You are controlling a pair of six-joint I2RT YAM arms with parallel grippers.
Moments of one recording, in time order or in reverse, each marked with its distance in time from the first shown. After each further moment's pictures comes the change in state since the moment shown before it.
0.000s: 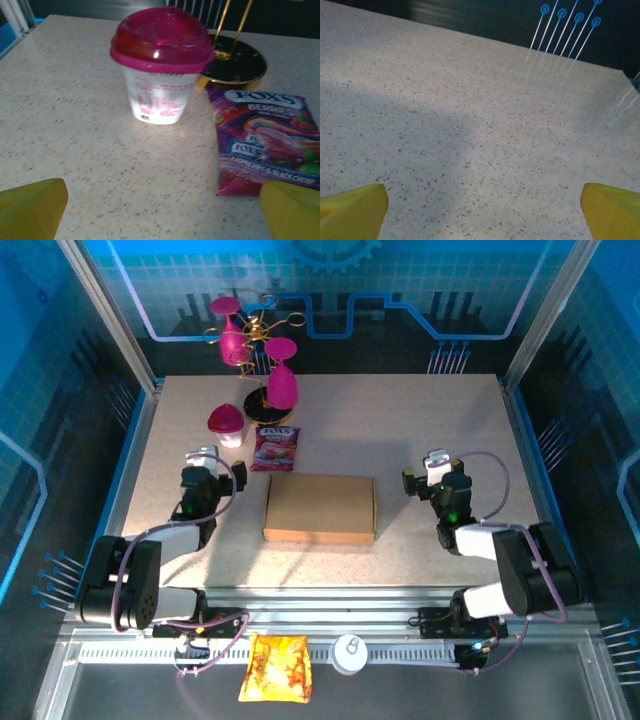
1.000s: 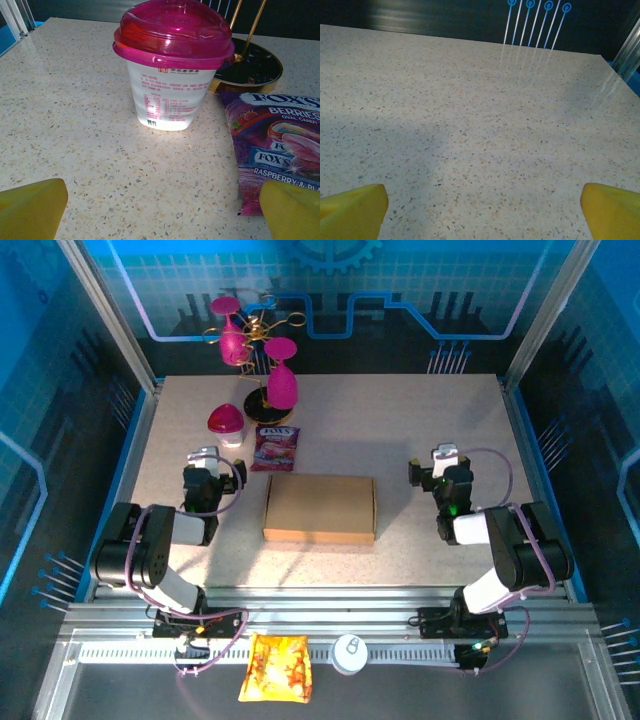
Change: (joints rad) left arm 0.034 0.226 -0.009 0.267 0.005 0.017; right arm -0.047 0.118 0.058 0.079 0.044 0.084
